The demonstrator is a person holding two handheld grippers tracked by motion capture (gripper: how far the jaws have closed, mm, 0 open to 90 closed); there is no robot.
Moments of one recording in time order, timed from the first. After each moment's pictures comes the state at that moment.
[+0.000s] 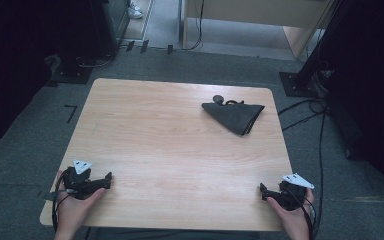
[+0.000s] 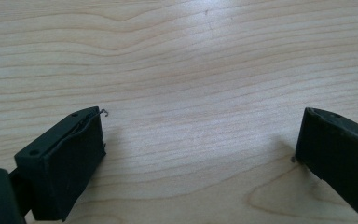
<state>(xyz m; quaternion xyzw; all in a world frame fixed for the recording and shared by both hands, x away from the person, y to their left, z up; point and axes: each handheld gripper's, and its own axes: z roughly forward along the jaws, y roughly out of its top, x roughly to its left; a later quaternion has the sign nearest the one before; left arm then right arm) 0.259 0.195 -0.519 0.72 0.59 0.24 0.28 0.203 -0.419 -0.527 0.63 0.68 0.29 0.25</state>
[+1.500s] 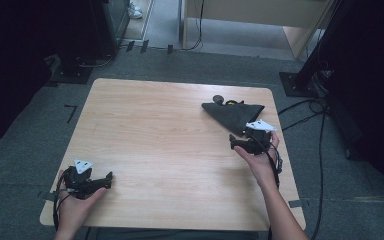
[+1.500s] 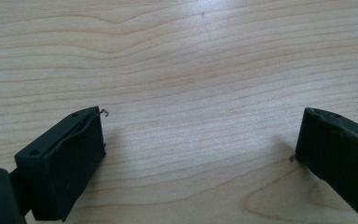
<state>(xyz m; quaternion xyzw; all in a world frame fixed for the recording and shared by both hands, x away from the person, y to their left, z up) 0.260 0.193 -0.519 0.72 0.58 0.24 0.28 0.341 -0.326 -0.450 0.55 0.71 0.34 0.28</state>
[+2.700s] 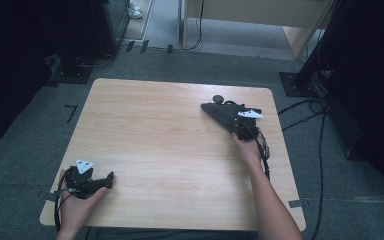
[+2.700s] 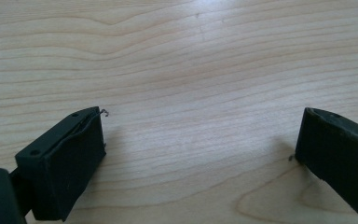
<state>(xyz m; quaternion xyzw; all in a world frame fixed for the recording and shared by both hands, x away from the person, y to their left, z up) 0.260 0.188 -0.518 0.72 0.59 0.24 0.28 0.406 -0.318 -0.487 0.58 0.69 0.34 0.26</state>
